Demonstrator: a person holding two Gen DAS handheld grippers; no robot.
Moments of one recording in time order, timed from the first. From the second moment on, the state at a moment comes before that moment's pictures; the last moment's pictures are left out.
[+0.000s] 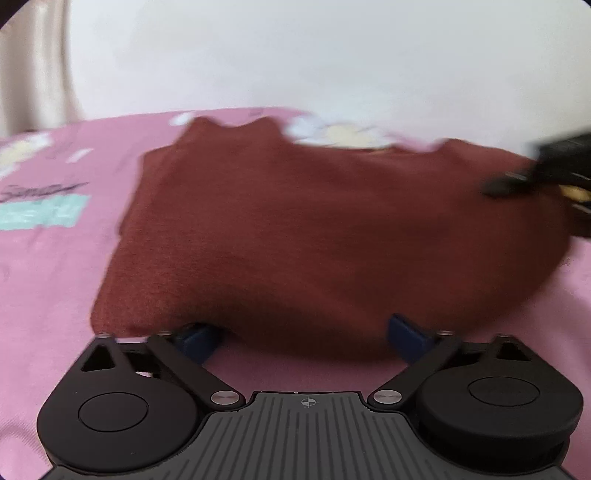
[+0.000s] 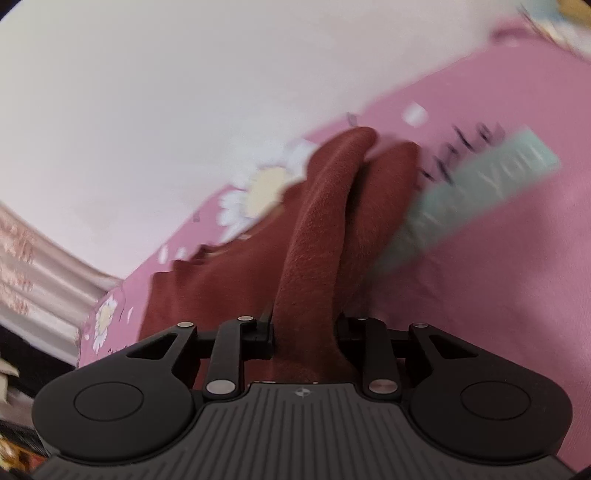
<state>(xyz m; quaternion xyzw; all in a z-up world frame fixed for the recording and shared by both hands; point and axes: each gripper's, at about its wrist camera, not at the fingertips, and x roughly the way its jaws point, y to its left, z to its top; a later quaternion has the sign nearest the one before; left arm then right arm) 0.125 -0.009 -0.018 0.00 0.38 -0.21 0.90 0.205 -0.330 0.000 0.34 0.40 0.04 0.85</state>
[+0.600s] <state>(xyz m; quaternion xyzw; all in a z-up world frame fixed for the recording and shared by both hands) 0.108 0.213 0.001 -0.24 0.23 -0.04 0.94 0.258 -0.031 0.020 0.03 0.43 0.20 0.88</state>
